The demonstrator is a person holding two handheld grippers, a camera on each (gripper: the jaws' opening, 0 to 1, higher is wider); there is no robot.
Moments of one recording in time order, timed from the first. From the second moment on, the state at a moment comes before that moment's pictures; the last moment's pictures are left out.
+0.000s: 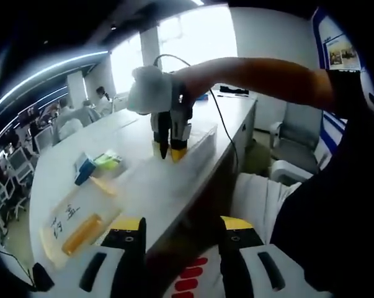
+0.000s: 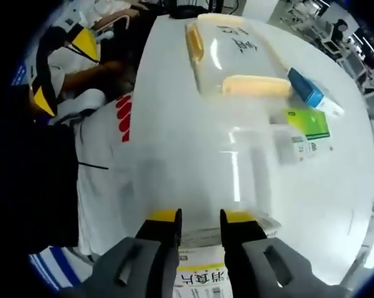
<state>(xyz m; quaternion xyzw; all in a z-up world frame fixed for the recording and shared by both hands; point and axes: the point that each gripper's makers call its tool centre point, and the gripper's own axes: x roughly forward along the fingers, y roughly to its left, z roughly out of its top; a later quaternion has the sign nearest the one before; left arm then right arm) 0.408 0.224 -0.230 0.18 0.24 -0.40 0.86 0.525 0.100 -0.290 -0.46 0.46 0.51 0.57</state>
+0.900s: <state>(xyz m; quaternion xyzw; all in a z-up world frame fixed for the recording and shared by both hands) 0.408 0.224 -0.230 0.18 0.24 -0.40 0.86 0.521 0.093 -0.233 -0.40 0.41 0.53 0.63</state>
